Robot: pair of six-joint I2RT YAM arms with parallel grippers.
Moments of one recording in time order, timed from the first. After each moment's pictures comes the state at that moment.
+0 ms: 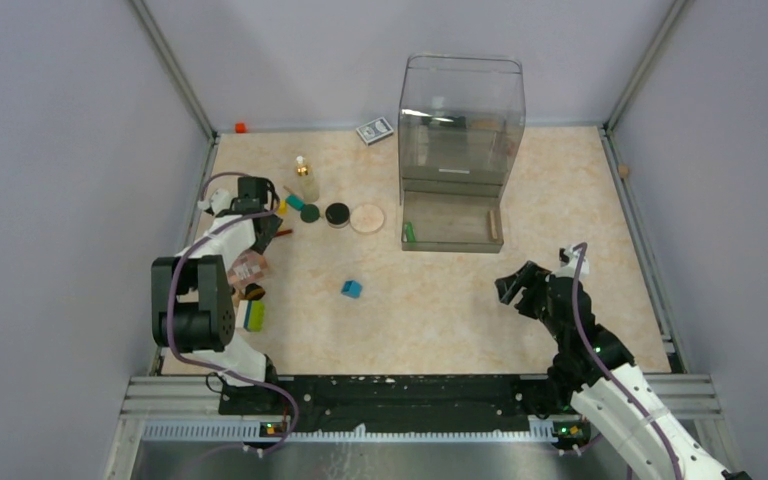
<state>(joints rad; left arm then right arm) 0.03 1.60 0.97 -0.35 -0.34 -0.97 0.44 0.36 0.26 -0.40 0.21 0.73</state>
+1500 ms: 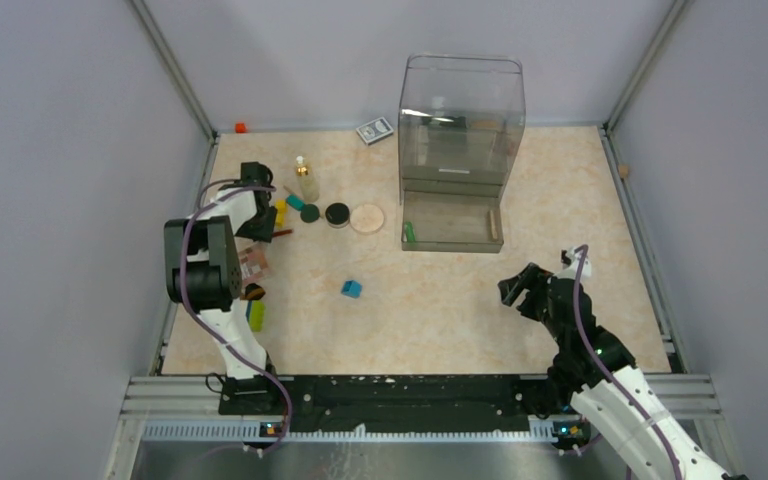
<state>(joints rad) 0.07 1.88 1.24 -0.59 -0.34 -1.39 0.44 0.34 0.26 -0.44 0.24 0.73</state>
